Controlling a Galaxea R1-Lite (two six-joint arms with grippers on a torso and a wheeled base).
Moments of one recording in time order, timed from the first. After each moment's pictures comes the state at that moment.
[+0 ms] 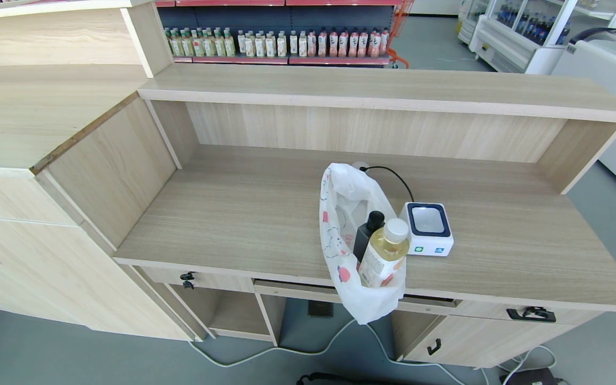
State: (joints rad) left arm -0.01 0.00 0.00 0.04 -0.04 0.03; right arm 0.00 0.00 0.00 -0.06 0.20 -0.07
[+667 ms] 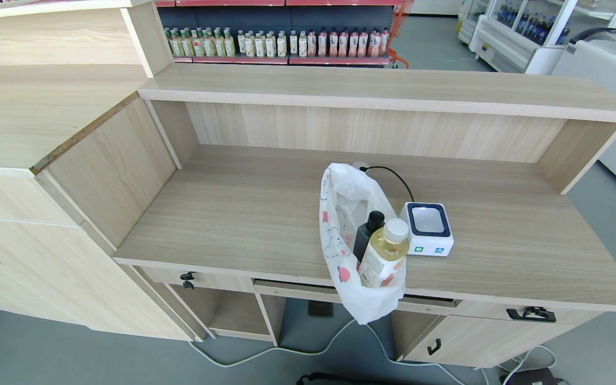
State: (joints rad) left arm -0.01 0.00 0.00 0.04 -0.04 0.03; right arm 0.00 0.00 0.00 -0.06 0.20 0.09
